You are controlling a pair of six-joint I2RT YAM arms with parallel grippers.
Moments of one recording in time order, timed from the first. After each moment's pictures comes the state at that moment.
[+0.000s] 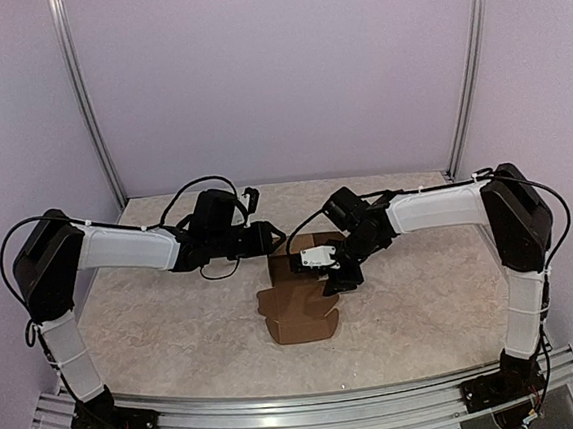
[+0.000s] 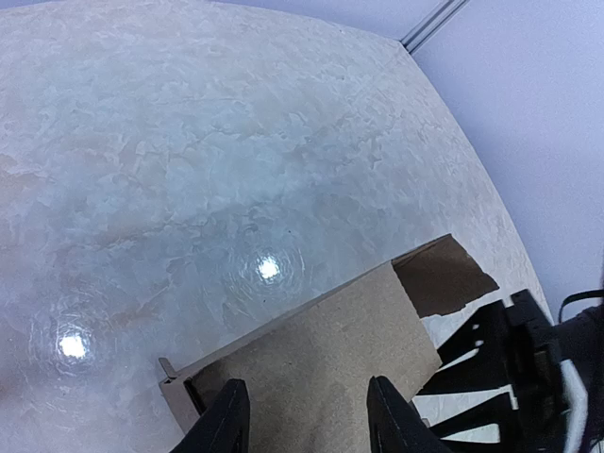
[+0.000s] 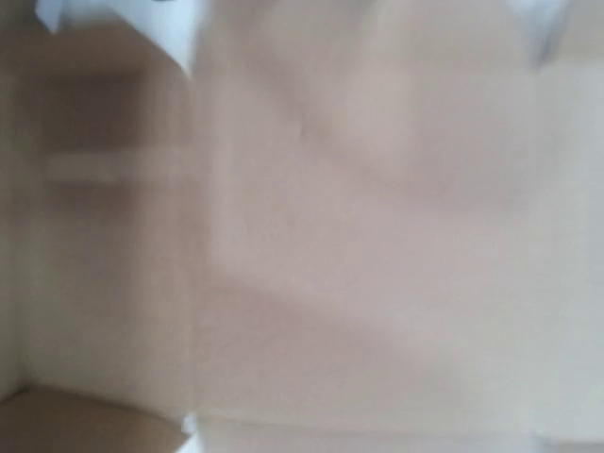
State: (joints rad) left arm -0.70 1.85 1.13 0.19 0.16 -0.54; right arm 0.75 1.98 1.37 -0.51 -0.27 -0.89
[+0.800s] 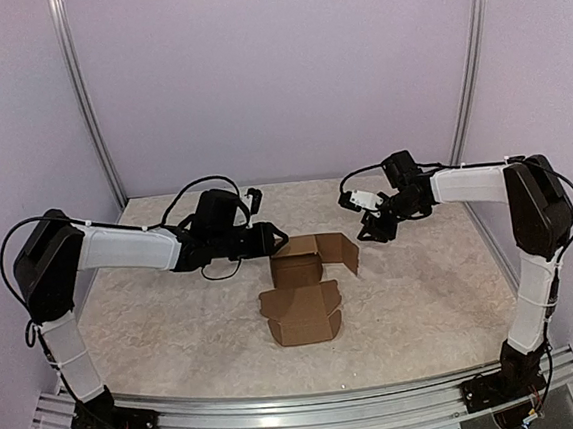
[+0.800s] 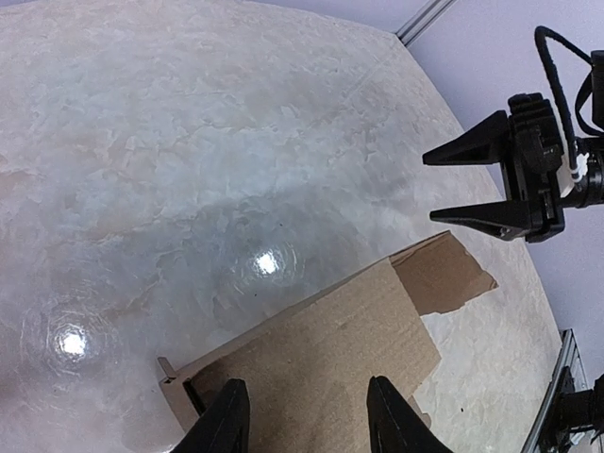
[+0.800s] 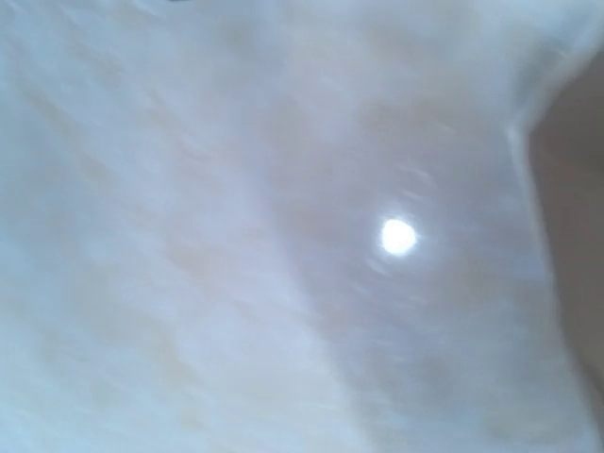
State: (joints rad) left arm -0.71 1.84 1.14 0.18 0.16 -0.54; right arm 0.37 1.91 1.36 -0.37 -0.31 -0.77
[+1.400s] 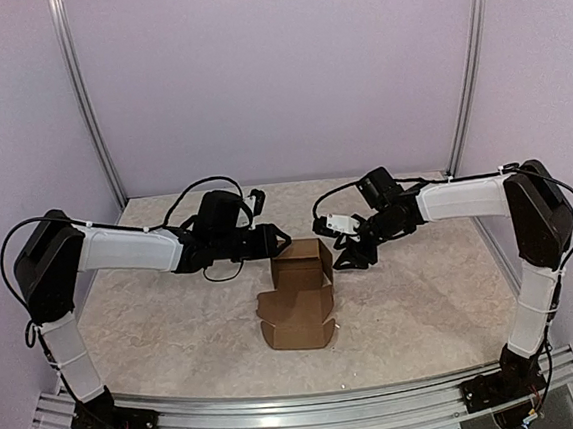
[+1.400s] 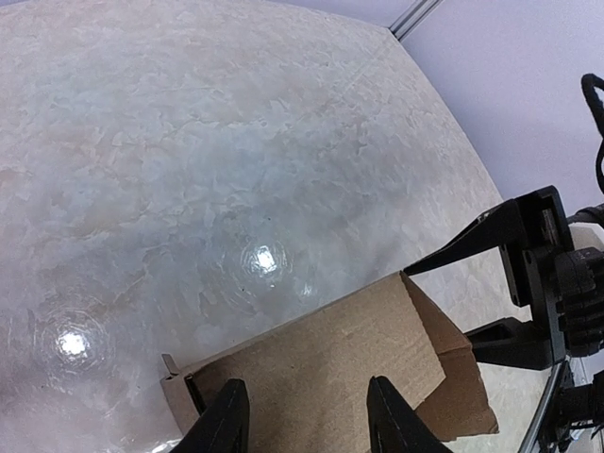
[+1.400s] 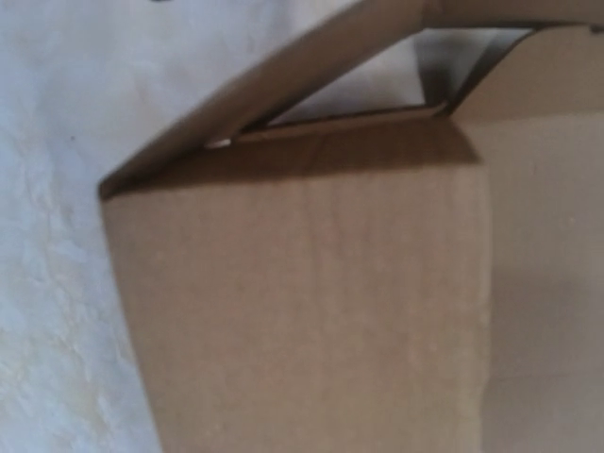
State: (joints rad) left arm -0.73 1.84 1.14 0.17 0.16 -0.54; right arm 0.58 1.87 1.26 -0.35 -0.40 -0.76
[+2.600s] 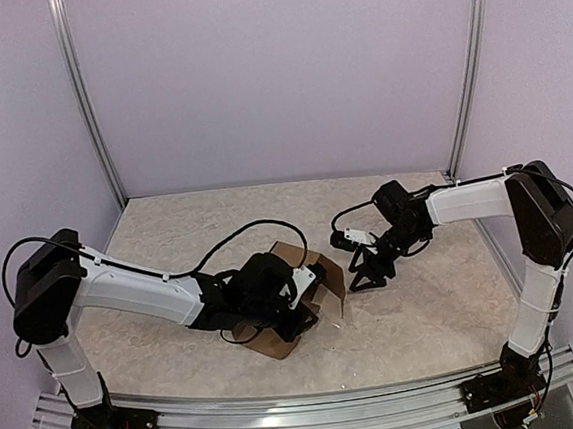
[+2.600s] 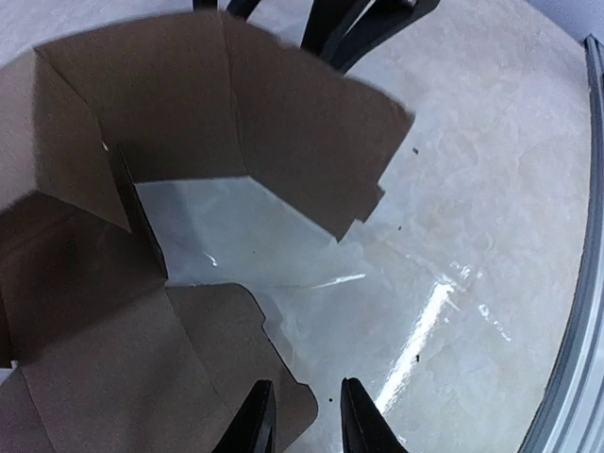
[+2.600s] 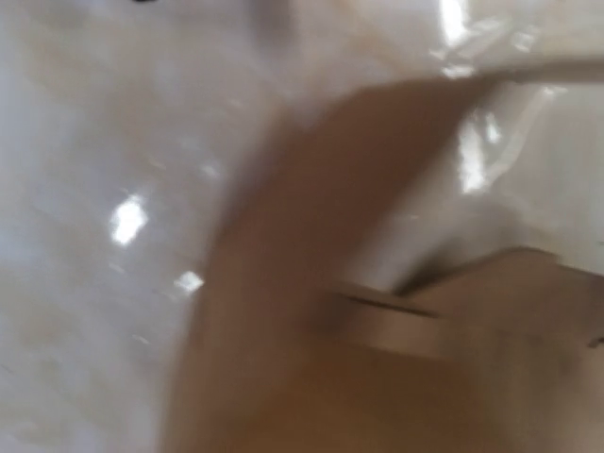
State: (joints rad) left arm -1.09 1.78 1.01 0.04 0.01 -0.15; right arm 0.50 1.86 1.18 -0.50 -0.61 -0.76
